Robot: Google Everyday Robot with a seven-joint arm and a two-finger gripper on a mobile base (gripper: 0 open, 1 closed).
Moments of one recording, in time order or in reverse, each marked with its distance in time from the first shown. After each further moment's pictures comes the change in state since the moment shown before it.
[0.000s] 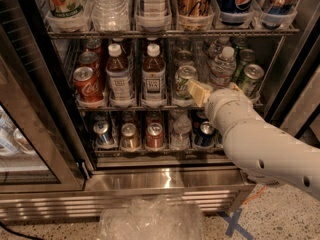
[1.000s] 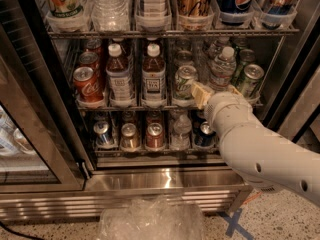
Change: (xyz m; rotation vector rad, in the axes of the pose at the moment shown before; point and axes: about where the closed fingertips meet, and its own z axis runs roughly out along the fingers) arm 0.004 -0.005 -0.006 0.041 -0.004 0.024
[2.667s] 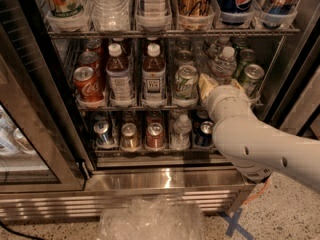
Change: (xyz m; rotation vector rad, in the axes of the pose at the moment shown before) arm -0.006 -0.025 0.036 0.085 -0.064 0.043
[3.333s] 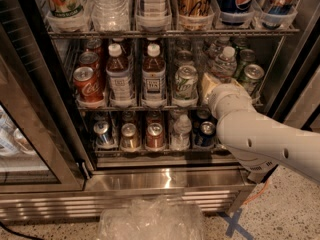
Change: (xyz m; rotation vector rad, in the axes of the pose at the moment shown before) arm 0.006 -0.005 0.014 -0.007 0.034 0.020
